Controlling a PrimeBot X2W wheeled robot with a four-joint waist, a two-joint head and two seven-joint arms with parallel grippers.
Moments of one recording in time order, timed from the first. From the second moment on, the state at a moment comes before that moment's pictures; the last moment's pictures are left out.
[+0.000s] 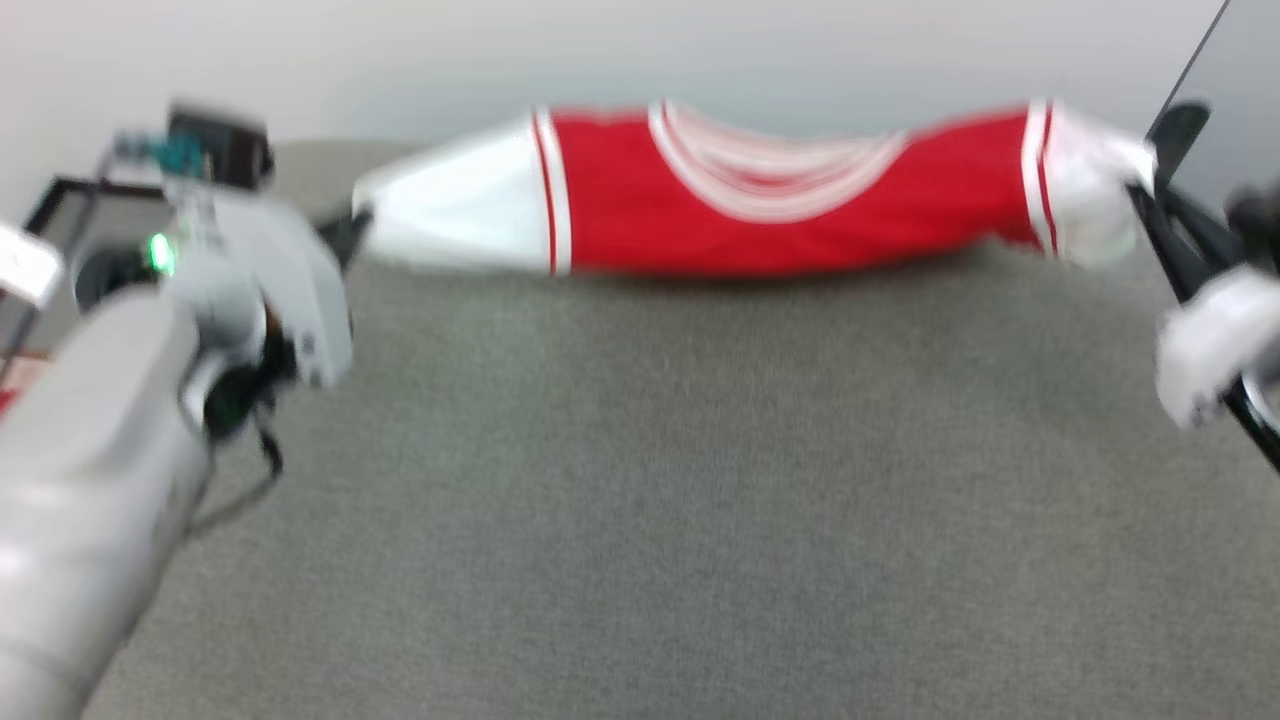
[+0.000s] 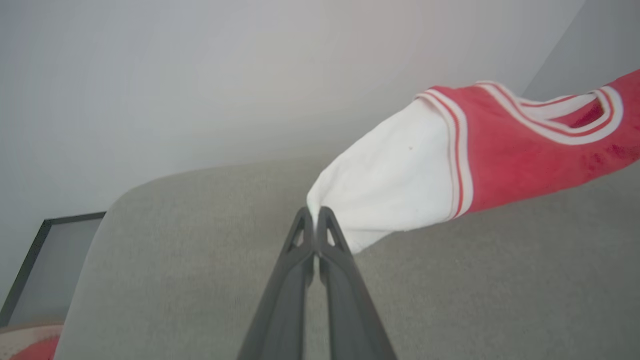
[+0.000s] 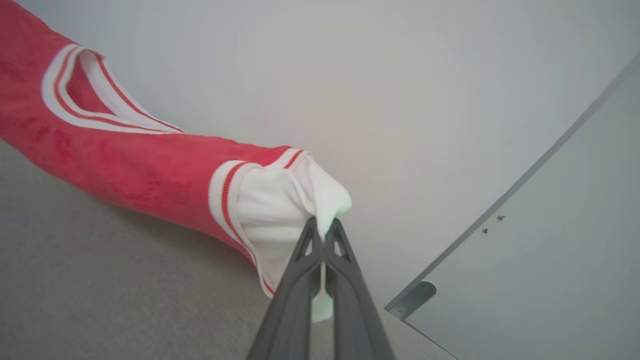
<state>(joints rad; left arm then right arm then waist) -1.06 0.55 -0.84 0.76 -0.99 -0.13 0.16 -0.87 -0.55 0.58 0.68 0.39 0.13 -0.17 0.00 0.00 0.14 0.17</state>
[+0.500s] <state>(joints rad) -0.45 0.81 -0.83 0.21 -1.11 0.14 0.13 -0.20 -0.71 0.42 0.13 0.45 0.13 -0.01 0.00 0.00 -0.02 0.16</state>
